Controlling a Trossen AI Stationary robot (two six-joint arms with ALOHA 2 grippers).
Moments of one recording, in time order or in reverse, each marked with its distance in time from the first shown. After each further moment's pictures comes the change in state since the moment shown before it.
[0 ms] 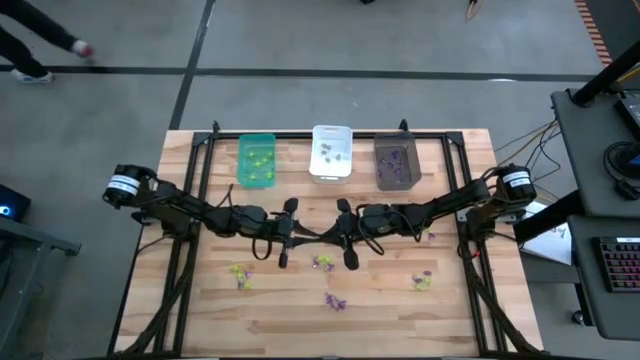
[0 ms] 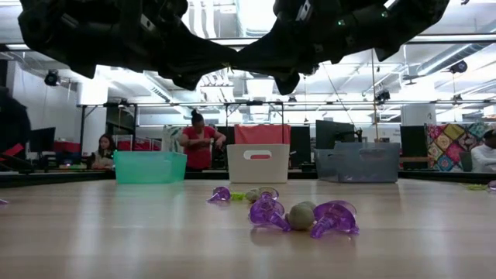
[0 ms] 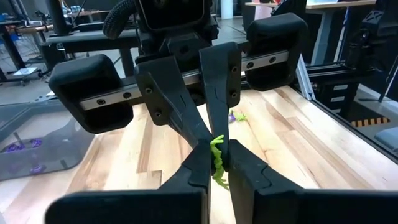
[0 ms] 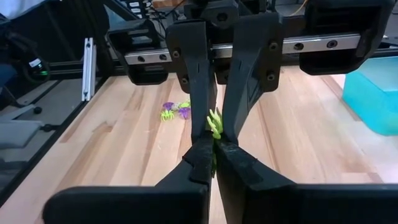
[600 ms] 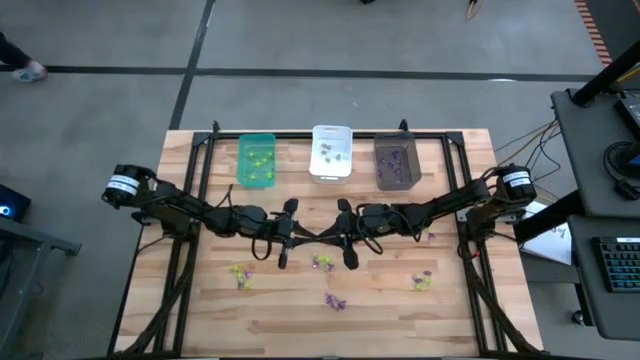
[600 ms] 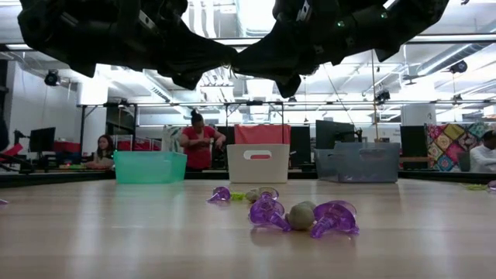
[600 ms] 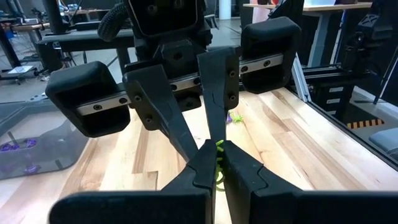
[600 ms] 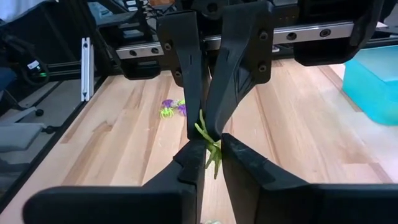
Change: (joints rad) left arm 0.000 -0.007 0.002 -0.007 0.005 -0.014; right arm -0.001 0.000 0.000 -0.017 0.000 0.033
